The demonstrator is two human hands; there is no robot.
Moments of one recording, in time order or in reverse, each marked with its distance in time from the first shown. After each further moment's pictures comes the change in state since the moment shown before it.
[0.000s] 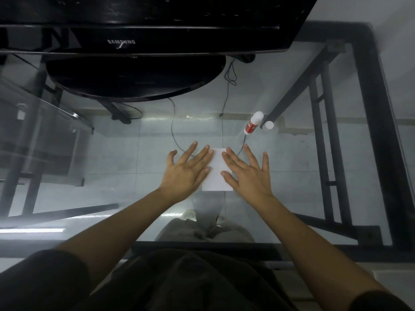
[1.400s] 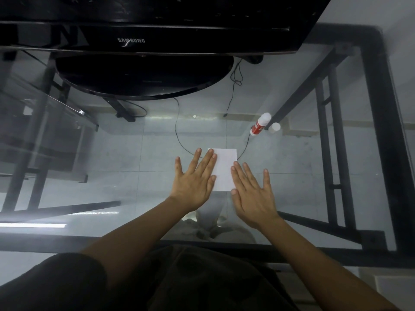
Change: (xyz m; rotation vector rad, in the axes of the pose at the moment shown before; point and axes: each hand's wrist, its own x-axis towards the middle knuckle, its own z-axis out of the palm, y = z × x) left_hand -0.008 0.016 0.025 0.071 -0.153 -0.148; right_hand -0.038 -0.015 0.012 -0.039 -0.050 -0.018
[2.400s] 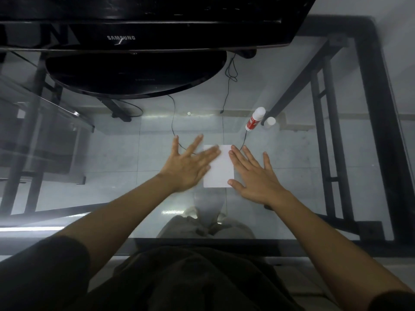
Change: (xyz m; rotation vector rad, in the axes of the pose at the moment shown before) left_hand 0.025 -0.029 -0.030 0.198 -0.064 0.282; right_hand 0.030 0.034 -0.013 0.136 -0.144 -0.139
